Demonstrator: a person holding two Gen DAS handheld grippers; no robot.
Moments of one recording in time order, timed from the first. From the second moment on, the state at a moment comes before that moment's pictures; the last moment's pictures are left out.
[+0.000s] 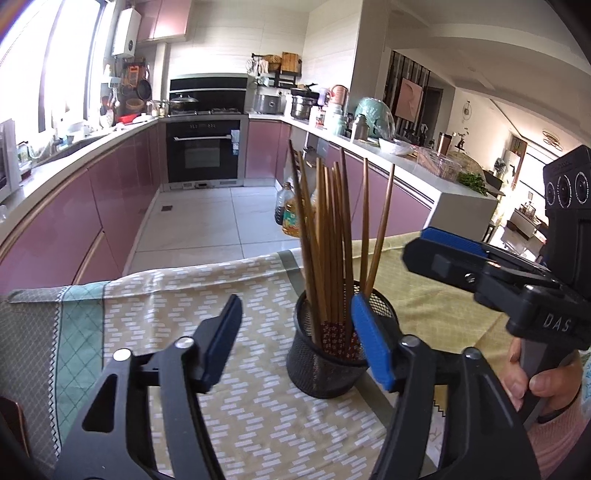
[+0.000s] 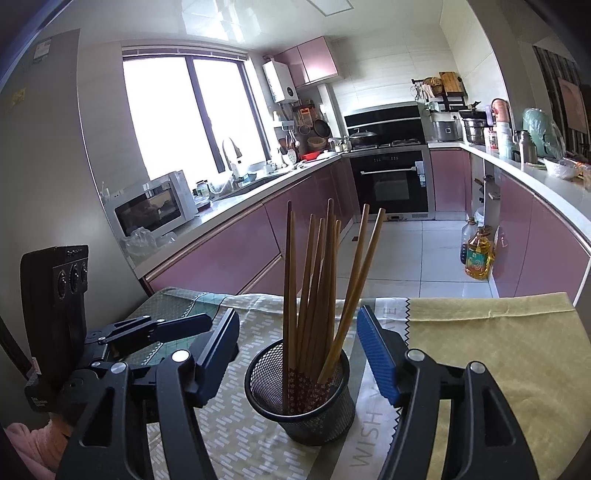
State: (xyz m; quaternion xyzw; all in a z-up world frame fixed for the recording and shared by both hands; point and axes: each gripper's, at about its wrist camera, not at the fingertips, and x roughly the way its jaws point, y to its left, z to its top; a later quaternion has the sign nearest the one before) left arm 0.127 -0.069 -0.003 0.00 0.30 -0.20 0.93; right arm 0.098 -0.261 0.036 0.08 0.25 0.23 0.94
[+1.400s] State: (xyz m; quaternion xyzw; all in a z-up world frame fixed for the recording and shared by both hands) left arm 0.002 -0.004 0.004 -0.01 0.12 -0.04 0.99; right arm -0.013 -0.221 0.009 0.00 0.13 0.14 0.98
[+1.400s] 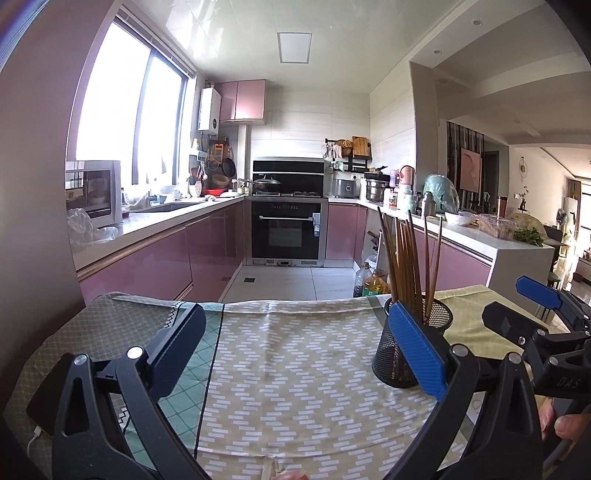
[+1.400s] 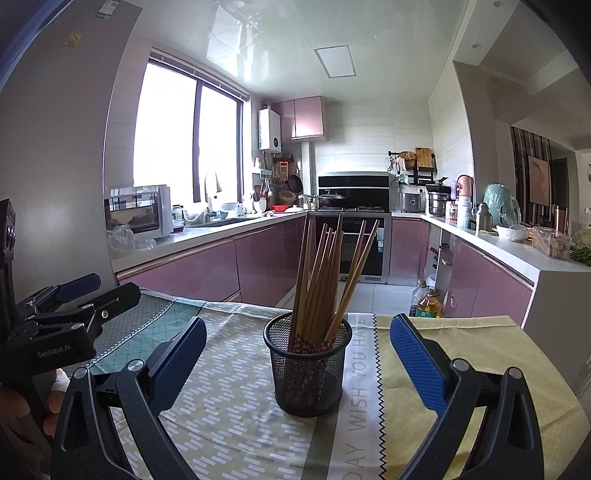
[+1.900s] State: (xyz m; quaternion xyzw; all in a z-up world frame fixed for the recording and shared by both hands) left arm -0.006 0.001 0.006 -0.01 0.11 -0.03 0.99; right arm -0.017 -0.218 0.008 0.00 0.13 0.14 0.98
